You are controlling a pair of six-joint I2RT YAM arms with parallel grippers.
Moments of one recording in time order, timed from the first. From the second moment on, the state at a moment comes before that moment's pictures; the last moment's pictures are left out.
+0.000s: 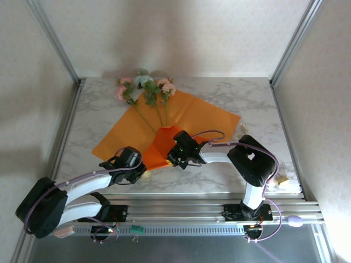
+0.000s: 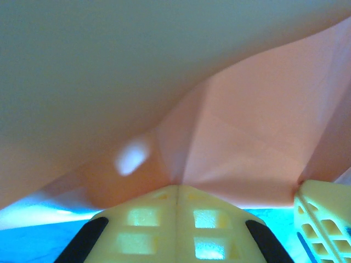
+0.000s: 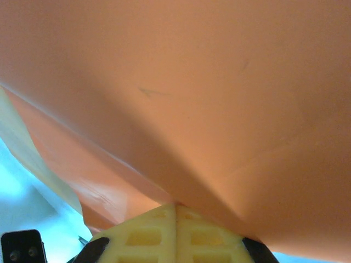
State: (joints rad) left arm -0.57 1.12 0.34 -0.25 0.07 -1.43; right arm 0.87 1.81 0.88 -0.02 -0.33 1.51
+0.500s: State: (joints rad) left arm -0.51 1.04 0.33 -0.37 0.04 -1.42; right arm 0.87 1.83 0.88 0.00 -0.36 1.54
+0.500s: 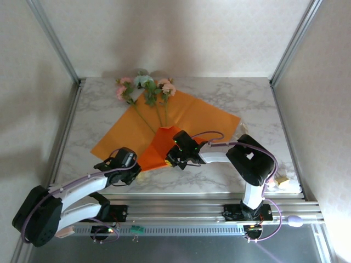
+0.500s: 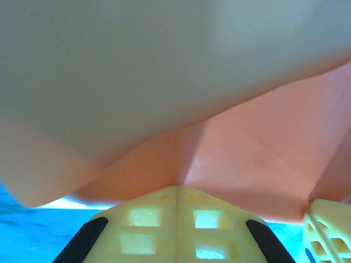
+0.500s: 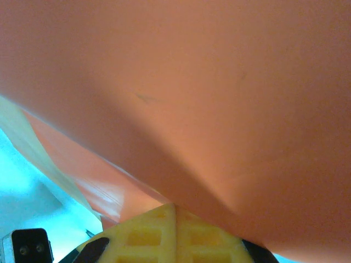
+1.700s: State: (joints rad) left arm -0.15 1.50 1.10 -0.58 0.02 -1.19; right arm 0.82 1.68 1.08 -0.31 -0.28 1.36
